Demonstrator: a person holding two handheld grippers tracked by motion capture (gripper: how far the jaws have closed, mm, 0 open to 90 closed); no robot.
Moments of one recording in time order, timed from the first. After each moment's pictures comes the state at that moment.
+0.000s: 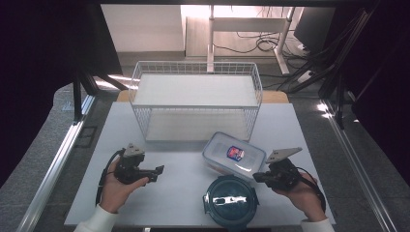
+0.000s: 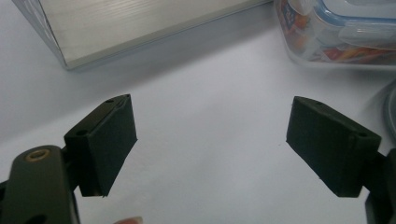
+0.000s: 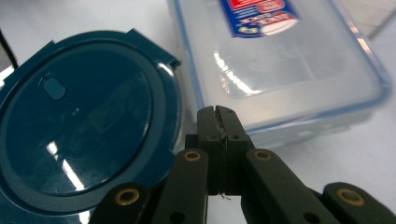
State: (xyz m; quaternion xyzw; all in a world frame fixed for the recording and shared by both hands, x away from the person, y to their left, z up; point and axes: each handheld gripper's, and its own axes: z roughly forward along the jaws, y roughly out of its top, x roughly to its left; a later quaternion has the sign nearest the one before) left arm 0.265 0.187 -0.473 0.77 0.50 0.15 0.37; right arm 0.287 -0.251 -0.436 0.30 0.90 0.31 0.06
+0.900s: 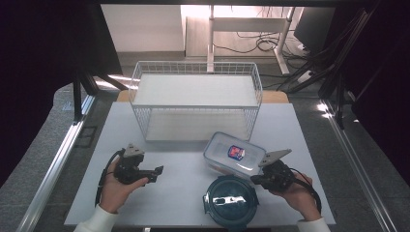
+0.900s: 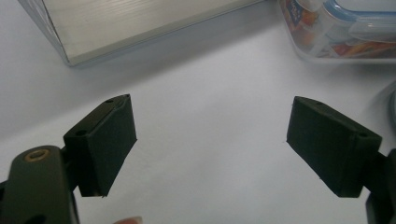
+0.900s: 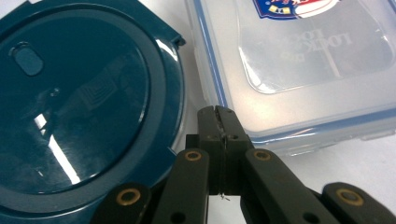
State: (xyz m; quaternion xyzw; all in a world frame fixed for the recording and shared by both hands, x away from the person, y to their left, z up) left arm 0.265 0.188 -0.475 0.77 0.50 0.15 0.36; right arm 0.291 -0.241 -0.448 0.28 0.92 0.27 0.07
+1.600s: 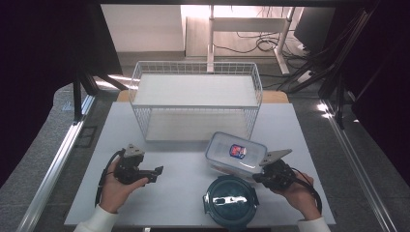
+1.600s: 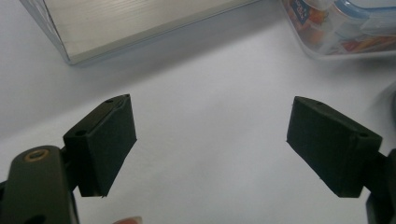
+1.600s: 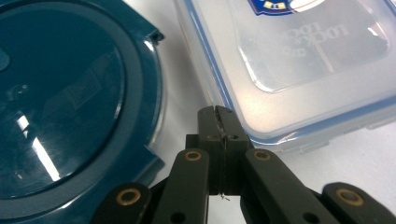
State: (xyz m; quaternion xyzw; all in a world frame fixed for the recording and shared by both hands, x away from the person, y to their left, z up) left arm 0.266 0.189 -0.476 0.77 0.50 0.15 0.36; right arm 0.294 -0.245 -0.451 0.29 0.92 0.26 0.10
